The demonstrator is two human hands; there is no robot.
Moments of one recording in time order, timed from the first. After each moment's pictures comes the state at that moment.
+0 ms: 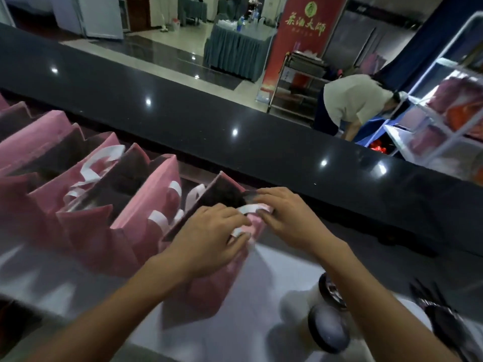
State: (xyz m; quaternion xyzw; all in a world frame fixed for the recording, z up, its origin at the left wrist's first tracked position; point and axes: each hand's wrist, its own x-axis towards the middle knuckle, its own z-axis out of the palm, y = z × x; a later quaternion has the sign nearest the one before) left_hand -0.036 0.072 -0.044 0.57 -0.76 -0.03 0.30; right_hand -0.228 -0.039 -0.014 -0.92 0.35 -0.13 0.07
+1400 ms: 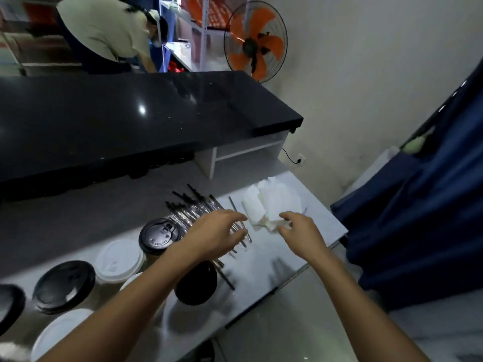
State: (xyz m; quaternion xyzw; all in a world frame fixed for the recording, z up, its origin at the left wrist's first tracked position) left_hand -0.705 0.007 -0.117 0.29 -0.93 -0.22 0.09; right_hand -0.922 0.125 -0.125 -0.45 0.86 -0.16 0.18
